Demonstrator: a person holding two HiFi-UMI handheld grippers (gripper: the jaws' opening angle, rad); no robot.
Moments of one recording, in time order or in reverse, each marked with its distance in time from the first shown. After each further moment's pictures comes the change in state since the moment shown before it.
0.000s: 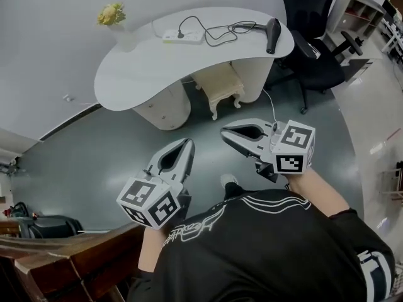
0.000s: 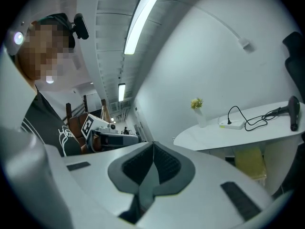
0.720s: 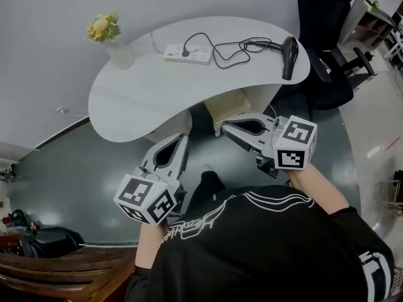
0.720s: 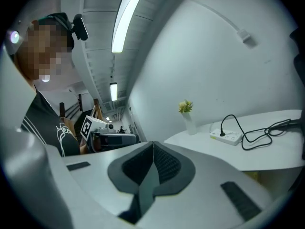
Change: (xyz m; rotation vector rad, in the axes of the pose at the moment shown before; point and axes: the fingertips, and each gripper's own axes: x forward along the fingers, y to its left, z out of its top) left arm 0.116 0.140 0.085 0.069 -0.026 0.001; right arm 0.086 -0.166 0.071 -0.006 0.023 -0.030
